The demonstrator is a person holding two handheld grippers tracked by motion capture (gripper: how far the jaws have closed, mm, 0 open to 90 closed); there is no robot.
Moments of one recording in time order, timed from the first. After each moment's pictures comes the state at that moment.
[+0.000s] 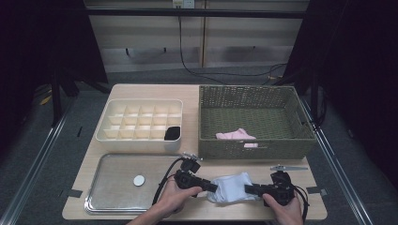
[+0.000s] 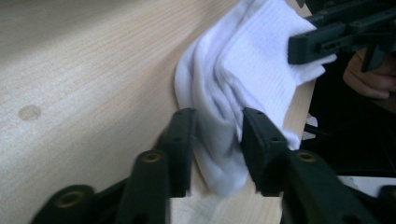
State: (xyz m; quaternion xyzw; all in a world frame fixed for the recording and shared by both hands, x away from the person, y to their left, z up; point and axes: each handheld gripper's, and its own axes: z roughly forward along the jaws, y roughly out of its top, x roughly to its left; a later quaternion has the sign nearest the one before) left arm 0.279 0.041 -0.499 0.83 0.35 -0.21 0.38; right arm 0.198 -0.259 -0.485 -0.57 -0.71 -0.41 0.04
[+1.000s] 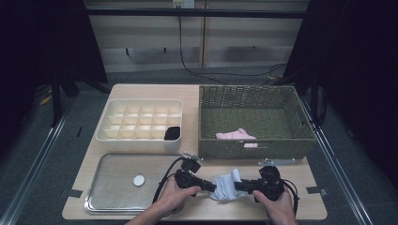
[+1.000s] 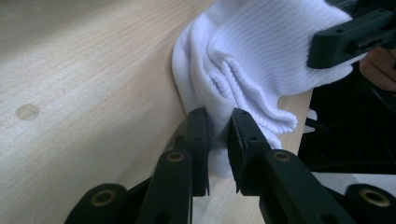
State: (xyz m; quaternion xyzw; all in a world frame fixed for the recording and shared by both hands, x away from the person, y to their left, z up) left arm 0.281 0.039 -0.500 0.83 0.35 -0.22 0.37; right arm 0.209 -0.227 -0.465 -0.52 -0.75 -0.42 0.04
